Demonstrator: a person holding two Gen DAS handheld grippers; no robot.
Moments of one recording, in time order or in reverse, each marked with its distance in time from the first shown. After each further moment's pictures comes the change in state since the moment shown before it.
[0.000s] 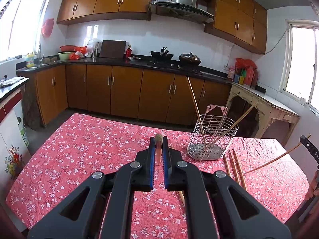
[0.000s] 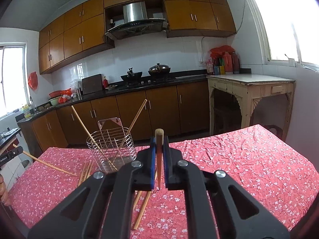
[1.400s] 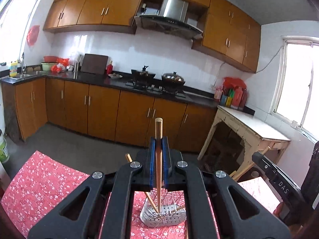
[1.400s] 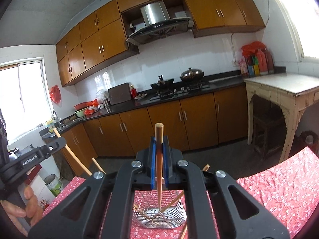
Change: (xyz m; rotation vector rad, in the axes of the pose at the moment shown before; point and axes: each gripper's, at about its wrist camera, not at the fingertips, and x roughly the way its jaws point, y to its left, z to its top) left arm 0.089 -0.100 0.135 -0.036 -0.093 -0.099; right arm 0.136 0.065 0.118 0.053 0.010 0.246
